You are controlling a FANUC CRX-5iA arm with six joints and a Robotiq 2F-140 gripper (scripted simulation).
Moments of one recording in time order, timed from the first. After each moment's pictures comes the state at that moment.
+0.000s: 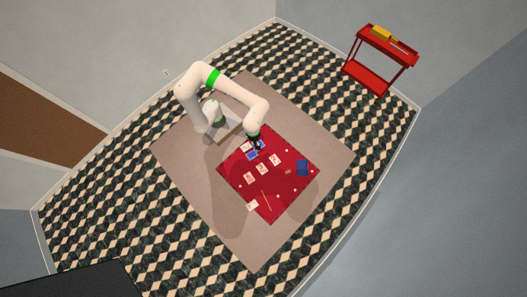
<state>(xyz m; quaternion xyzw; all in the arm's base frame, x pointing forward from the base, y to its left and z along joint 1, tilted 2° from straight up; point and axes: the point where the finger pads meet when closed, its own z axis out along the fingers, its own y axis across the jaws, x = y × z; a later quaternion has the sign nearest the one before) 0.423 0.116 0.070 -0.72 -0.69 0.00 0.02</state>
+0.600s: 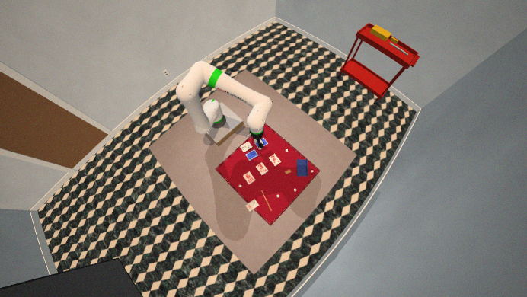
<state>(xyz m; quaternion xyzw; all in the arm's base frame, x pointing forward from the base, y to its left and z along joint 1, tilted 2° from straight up) 0.423 0.145 0.070 -0.72 -0.69 0.00 0.02</state>
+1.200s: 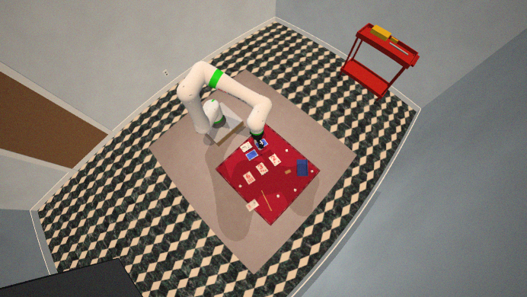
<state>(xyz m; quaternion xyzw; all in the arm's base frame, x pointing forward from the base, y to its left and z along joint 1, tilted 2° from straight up) 0.422 0.145 0.059 -0.72 -0.69 0.00 0.02</state>
